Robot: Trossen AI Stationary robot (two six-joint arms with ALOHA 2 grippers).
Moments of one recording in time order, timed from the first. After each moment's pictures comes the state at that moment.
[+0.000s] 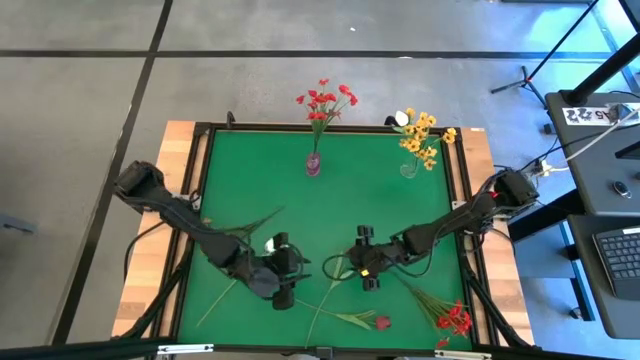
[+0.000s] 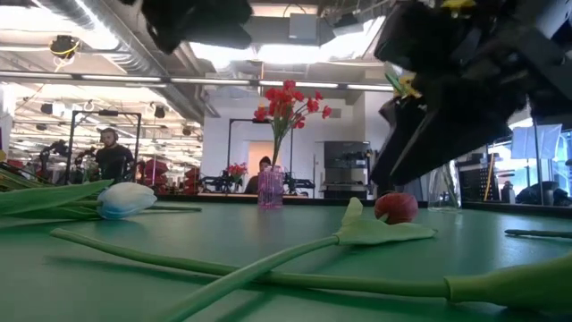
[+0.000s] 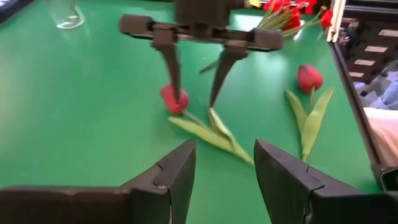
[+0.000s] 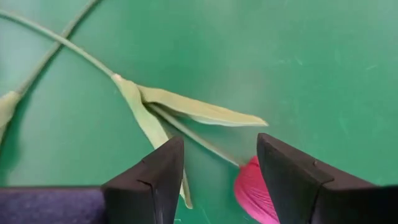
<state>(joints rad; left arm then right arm) -0.58 1.61 1.00 -0.08 -0.61 -0.49 0.43 1.69 0.86 -0.02 0.23 0.23</state>
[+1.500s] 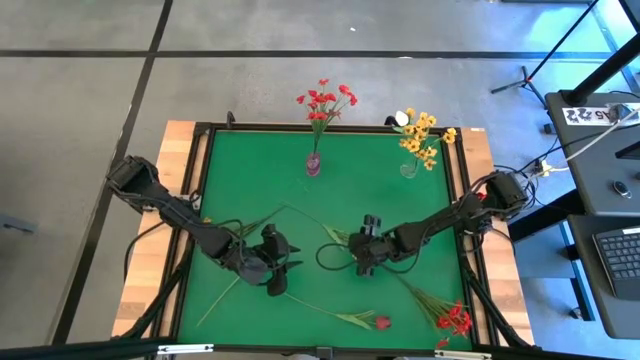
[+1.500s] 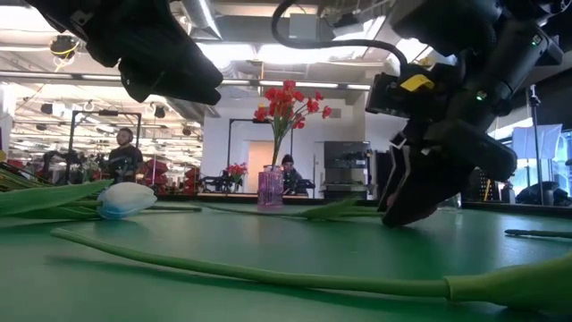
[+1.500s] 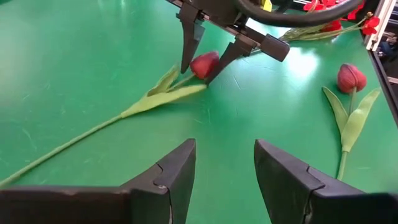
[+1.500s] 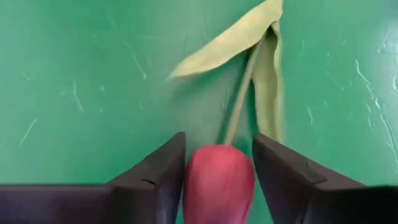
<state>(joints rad) -0.56 1.54 0.77 0.08 -0.65 -0.62 0.37 1.76 0.88 -0.21 0.38 0.40</state>
